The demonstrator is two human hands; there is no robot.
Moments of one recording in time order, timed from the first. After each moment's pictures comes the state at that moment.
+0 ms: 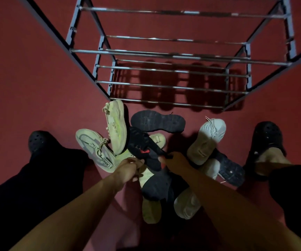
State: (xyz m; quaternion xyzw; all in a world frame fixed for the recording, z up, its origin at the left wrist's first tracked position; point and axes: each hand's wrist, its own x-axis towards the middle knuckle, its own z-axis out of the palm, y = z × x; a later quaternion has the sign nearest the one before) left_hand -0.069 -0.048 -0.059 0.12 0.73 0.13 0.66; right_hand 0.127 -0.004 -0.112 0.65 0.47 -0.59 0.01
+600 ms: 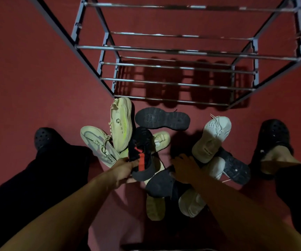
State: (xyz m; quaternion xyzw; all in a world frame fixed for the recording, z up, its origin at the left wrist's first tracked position) left_hand -0.091 -0.059 -0.055 0.10 0.72 0.17 0.67; right_hand 0.148 -0.018 -0.123 0.44 0.77 -0.33 0.32
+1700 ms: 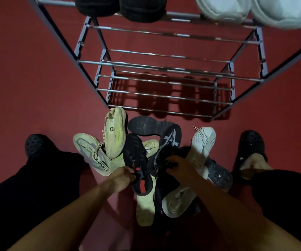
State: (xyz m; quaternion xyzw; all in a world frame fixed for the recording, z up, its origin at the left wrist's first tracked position) left_hand -0.076 -0.073 -0.054 0.26 0.73 0.07 0.63; right_hand 0.180 -0.017 -0.075 0.62 0.58 -0.53 0.03
